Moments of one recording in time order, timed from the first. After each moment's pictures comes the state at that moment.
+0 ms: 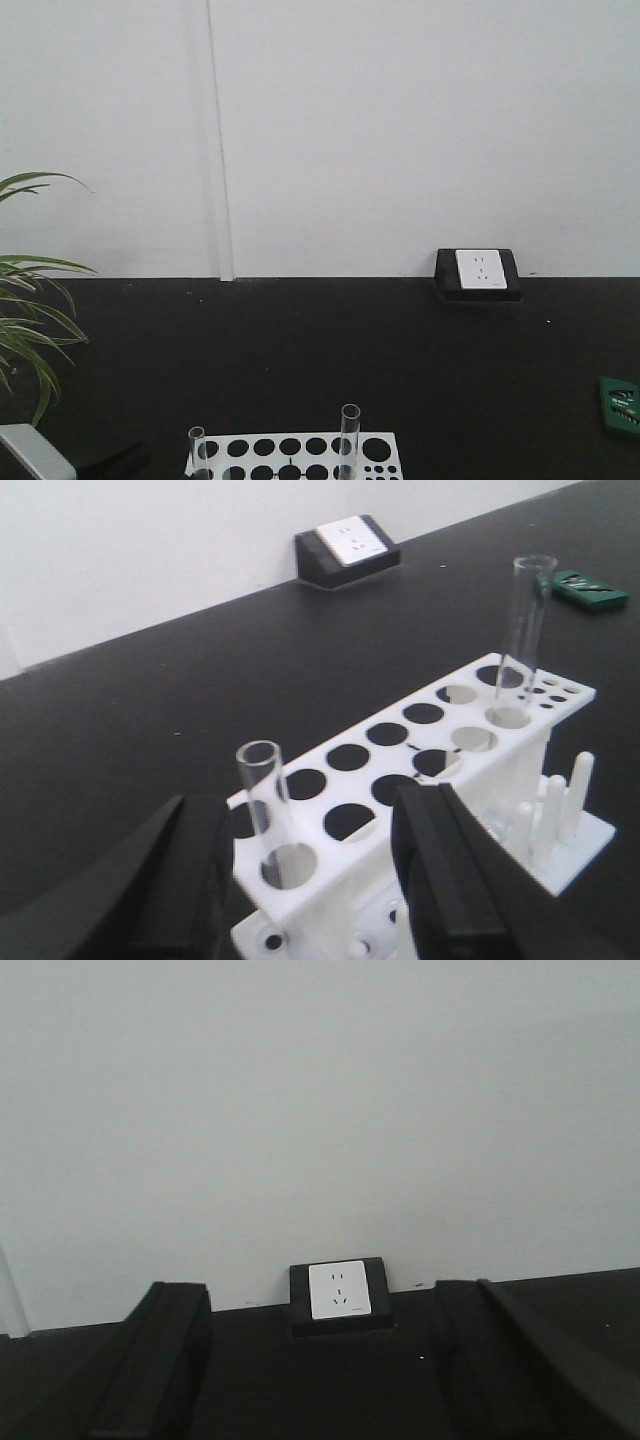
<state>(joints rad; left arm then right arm) -0.34 1.34 -0.31 0.36 -0.78 -0.21 -0.04 0.89 -0.81 0.01 0.00 0.08</state>
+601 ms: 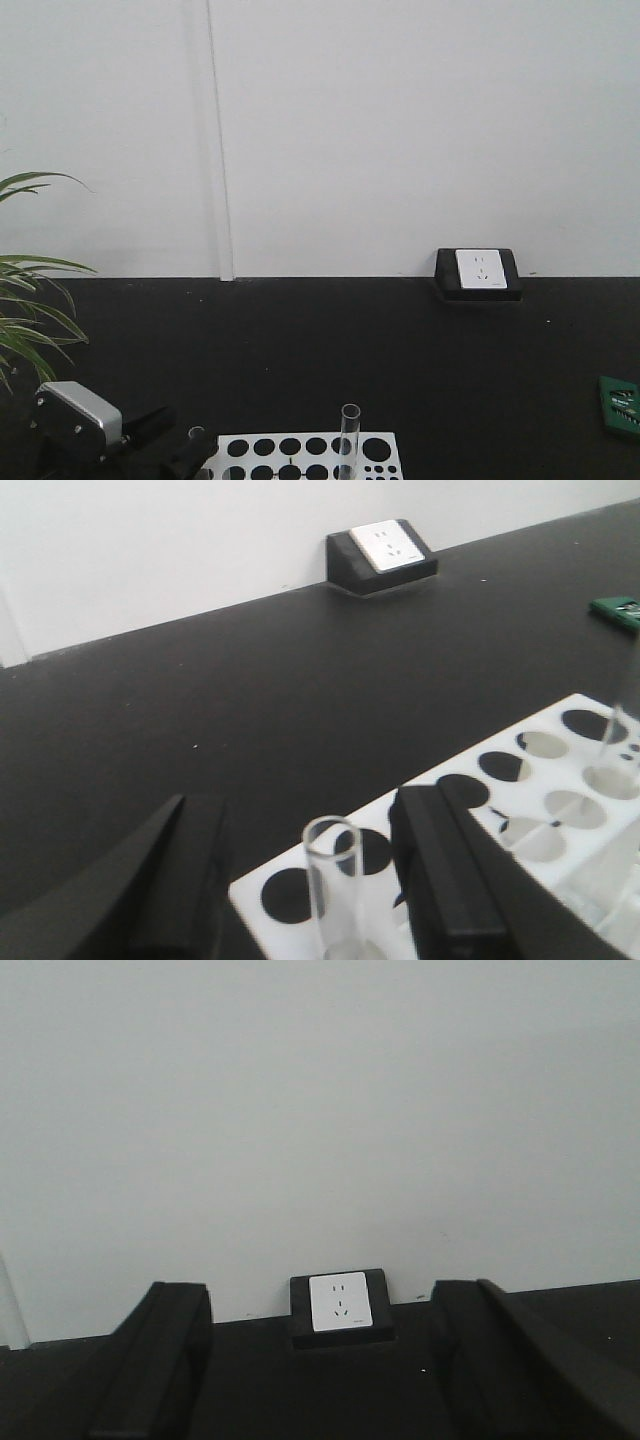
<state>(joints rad) -0.34 1.53 -0.47 0.27 -0.80 -0.21 -0.04 0.89 -0.81 0.01 -0.02 0.08</state>
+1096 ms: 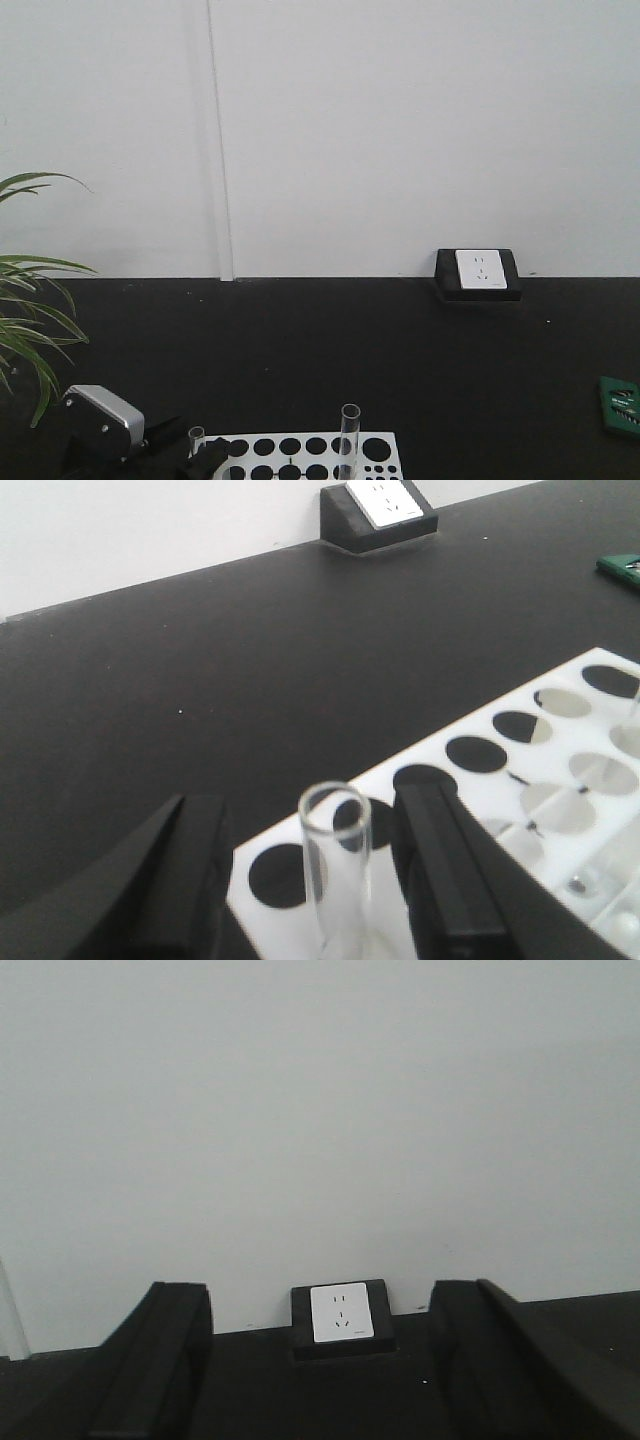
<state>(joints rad) -0.34 1.63 -0.52 0.30 -0.79 -0.22 -0.04 0.89 -0.81 0.01 -0.03 0.08</state>
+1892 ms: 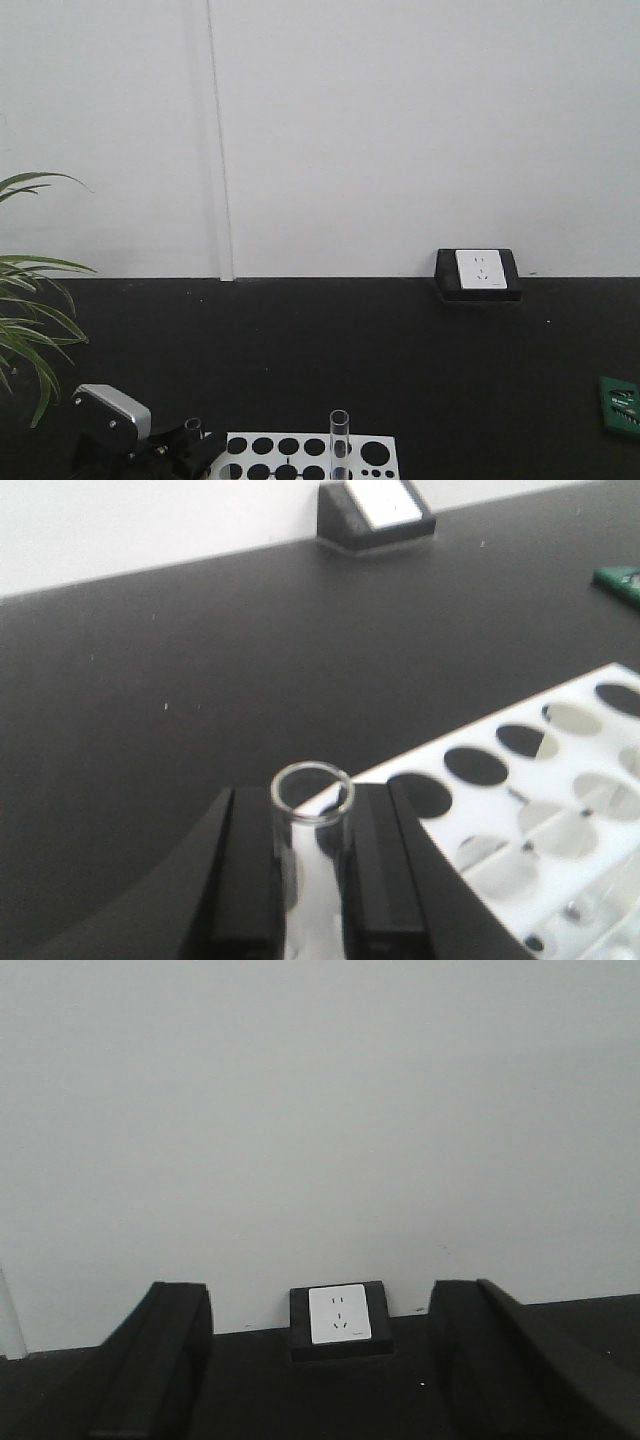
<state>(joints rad) -0.34 1.68 -0.54 0.30 -0.83 -0.27 -0.04 0.89 -0.81 0.01 -0.04 0.07</state>
